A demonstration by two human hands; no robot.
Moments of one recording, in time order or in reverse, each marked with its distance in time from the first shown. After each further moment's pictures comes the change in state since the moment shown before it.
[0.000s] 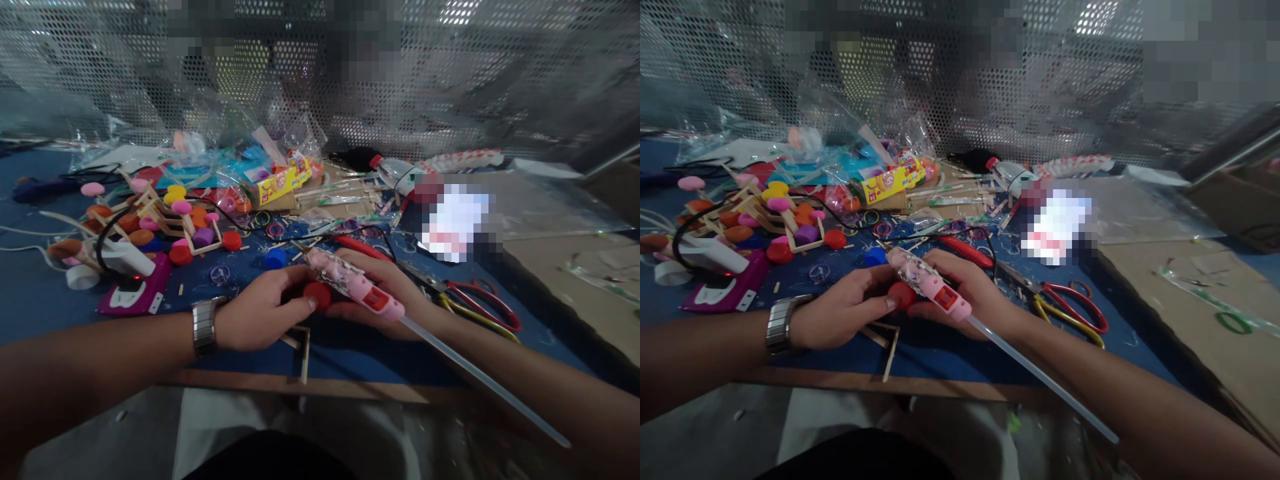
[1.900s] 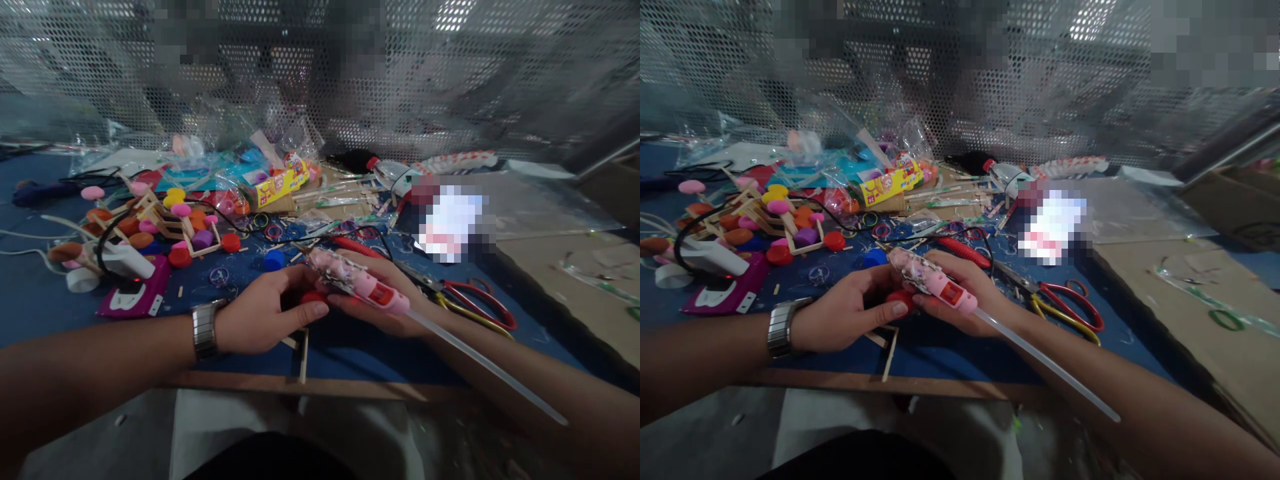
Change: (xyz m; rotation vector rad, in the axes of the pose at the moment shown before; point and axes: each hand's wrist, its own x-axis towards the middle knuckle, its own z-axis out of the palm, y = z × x) left_hand -0.002 -0.006 0.004 -0.021 0.028 0.026; right_hand -0.005 0.010 0.003 0.104 0.050 -0.032
